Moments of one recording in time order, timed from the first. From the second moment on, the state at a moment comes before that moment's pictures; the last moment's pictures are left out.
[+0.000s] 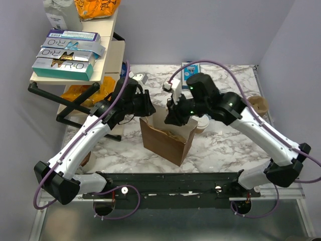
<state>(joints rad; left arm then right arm) -0.56 1.24 1.31 -0.71 0.14 -0.49 0.87 1.41 1.67 -0.86 -0.35 -0.04</state>
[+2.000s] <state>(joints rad) -0.56 1.20 1.25 -0.64 0.12 -0.59 0.92 1.48 1.45 -0.94 -0.26 -0.23</state>
